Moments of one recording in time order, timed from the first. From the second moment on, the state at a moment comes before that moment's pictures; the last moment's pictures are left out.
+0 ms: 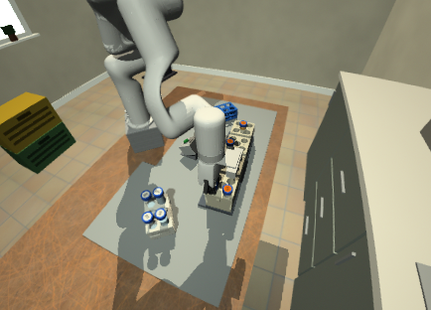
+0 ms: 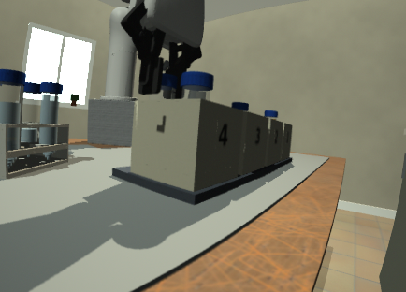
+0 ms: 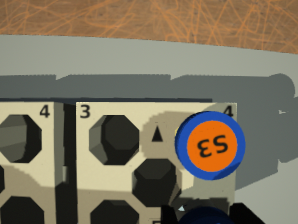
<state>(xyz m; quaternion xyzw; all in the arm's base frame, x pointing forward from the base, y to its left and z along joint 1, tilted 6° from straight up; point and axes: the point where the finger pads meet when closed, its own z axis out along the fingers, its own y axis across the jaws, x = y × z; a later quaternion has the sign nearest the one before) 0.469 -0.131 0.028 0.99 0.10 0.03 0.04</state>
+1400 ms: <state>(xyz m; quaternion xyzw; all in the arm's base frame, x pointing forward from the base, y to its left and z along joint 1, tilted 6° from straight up) 0.469 -0.131 0.026 0.99 0.10 0.03 0.04</state>
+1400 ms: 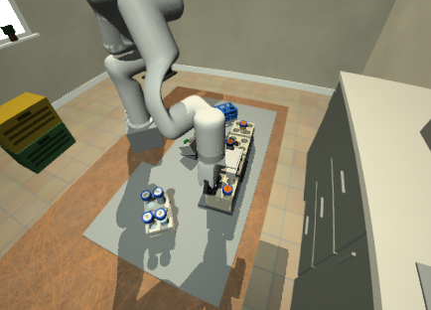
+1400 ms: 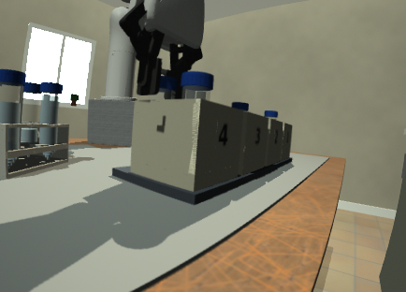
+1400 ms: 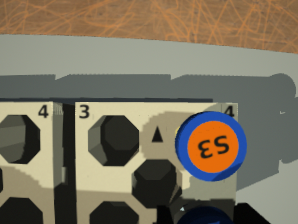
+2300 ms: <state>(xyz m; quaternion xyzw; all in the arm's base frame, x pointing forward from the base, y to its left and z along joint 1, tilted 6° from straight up) 0.466 -0.128 0.070 0.99 0.10 0.03 0.04</state>
